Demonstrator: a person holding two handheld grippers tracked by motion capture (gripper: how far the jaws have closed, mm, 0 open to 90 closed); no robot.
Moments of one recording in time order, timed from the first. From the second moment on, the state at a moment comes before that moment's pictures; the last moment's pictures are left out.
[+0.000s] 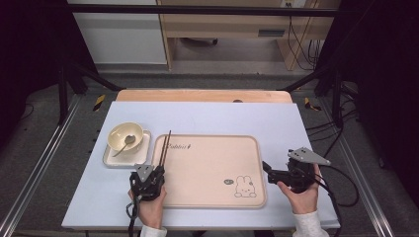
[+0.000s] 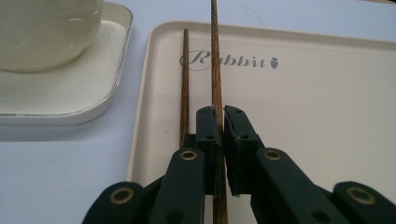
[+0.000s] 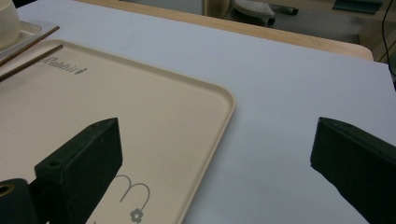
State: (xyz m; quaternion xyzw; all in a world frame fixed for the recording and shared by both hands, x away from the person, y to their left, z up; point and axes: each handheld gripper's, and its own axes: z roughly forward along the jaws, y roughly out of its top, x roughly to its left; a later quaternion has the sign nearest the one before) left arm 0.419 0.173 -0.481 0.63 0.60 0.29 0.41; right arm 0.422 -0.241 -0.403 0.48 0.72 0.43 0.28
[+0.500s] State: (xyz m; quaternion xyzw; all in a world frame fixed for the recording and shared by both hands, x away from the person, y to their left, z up) left arm 0.423 0.171 -0.484 0.64 0.61 0.27 0.38; right arm 0.422 -0.241 -0.404 0.47 0.72 0.43 0.28
